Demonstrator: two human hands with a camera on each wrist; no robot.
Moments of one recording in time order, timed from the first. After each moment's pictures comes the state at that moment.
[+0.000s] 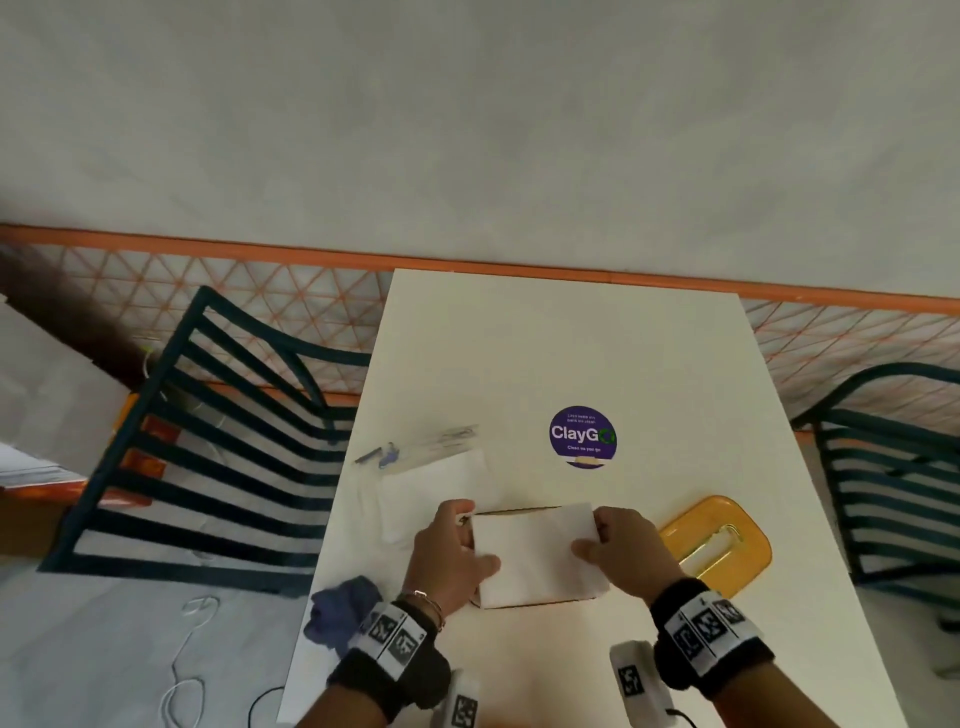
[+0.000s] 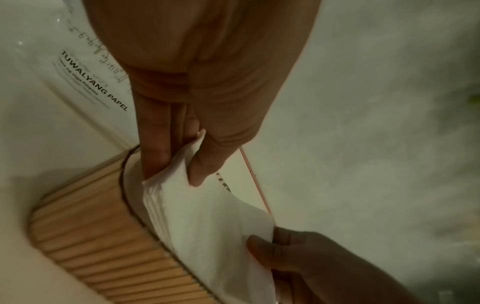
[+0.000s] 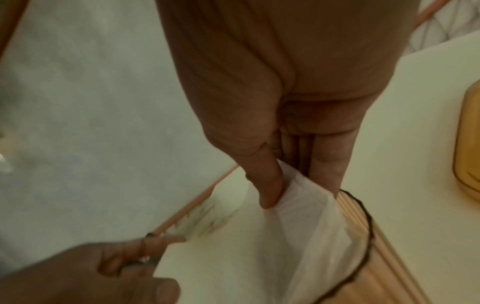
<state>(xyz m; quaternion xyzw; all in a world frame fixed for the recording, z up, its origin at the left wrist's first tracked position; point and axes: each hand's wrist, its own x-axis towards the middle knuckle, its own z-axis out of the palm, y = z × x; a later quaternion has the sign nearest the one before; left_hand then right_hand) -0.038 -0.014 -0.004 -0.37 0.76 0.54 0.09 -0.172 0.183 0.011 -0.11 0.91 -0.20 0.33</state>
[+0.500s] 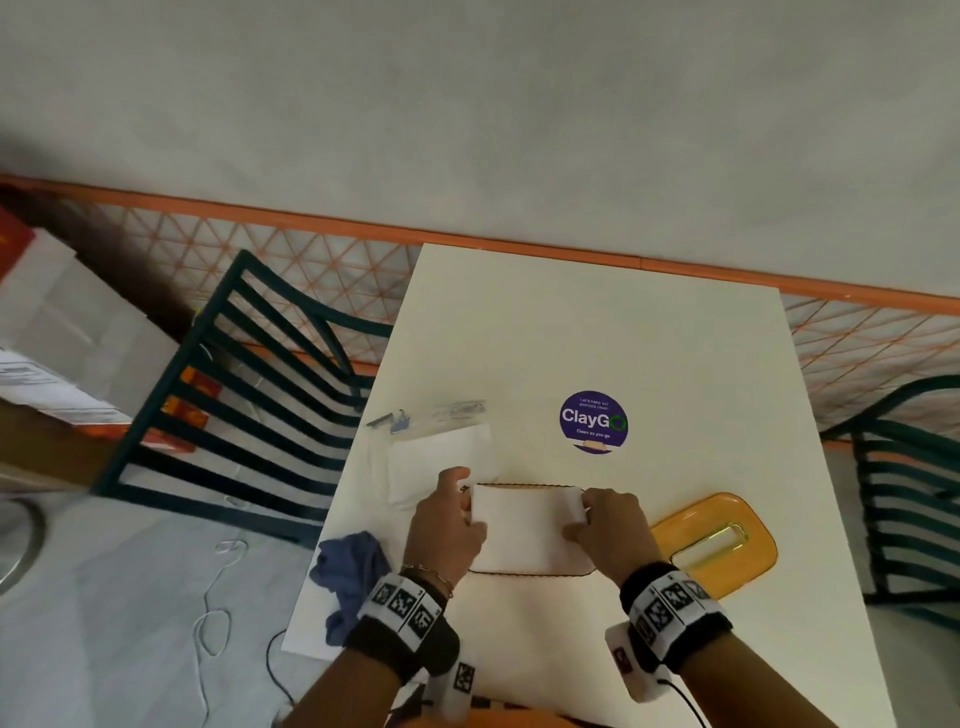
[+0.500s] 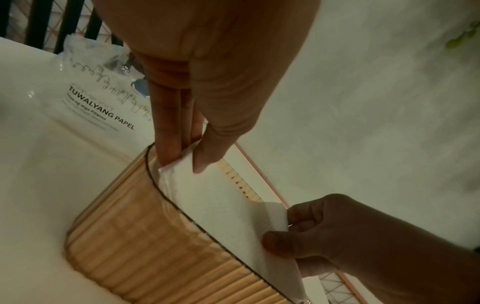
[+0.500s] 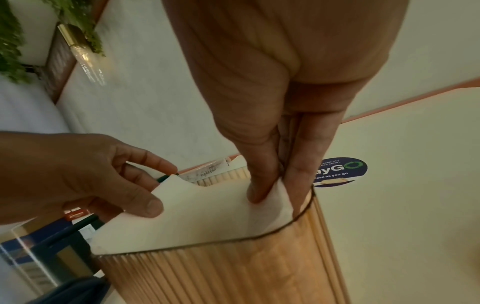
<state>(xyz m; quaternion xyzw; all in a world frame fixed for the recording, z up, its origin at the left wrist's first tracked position) -0.034 0.009 -0.002 -0.39 0.81 0.43 0.03 -0.169 0.179 0.006 -0.15 0.93 -0.15 0.31</state>
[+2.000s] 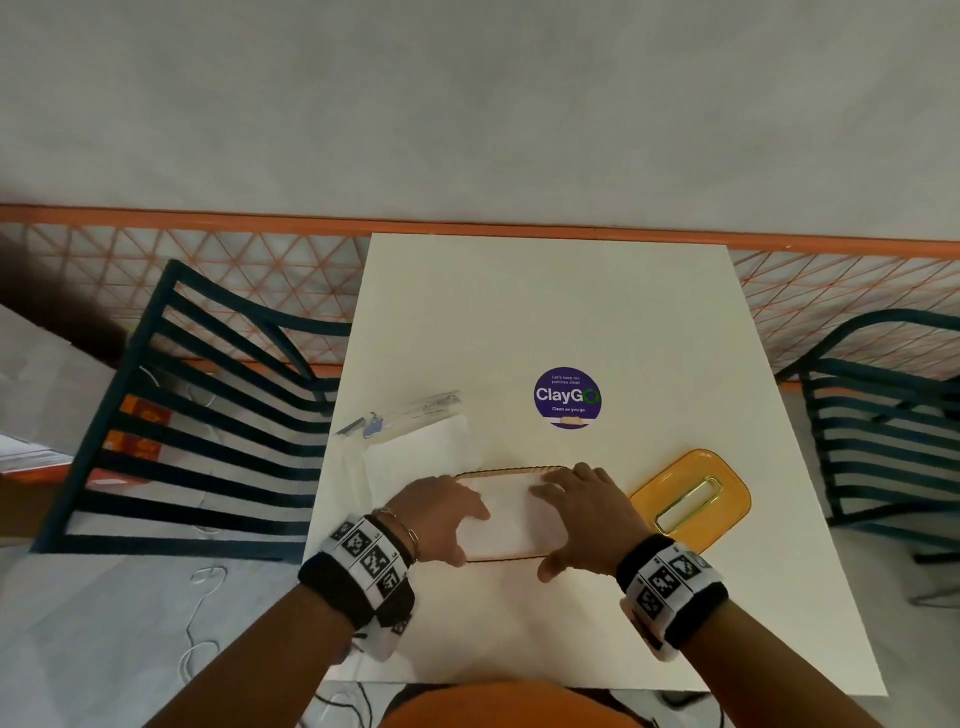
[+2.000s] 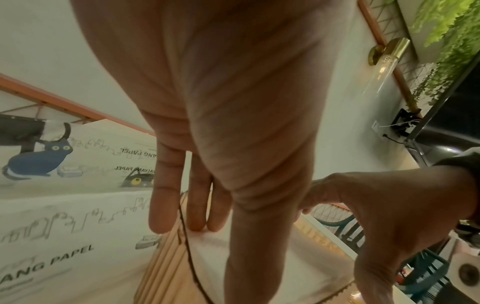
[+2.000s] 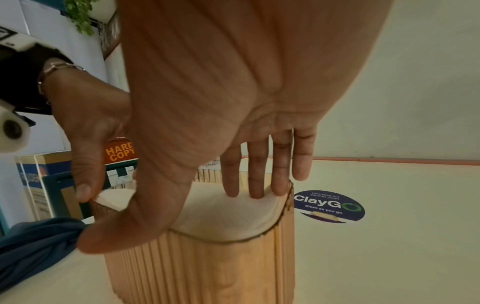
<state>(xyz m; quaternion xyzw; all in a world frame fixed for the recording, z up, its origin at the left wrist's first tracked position) -0.061 -0.040 0.009 0.02 0.93 0.16 0.32 -0.158 0.183 0.004 -0.42 0.87 0.04 0.25</state>
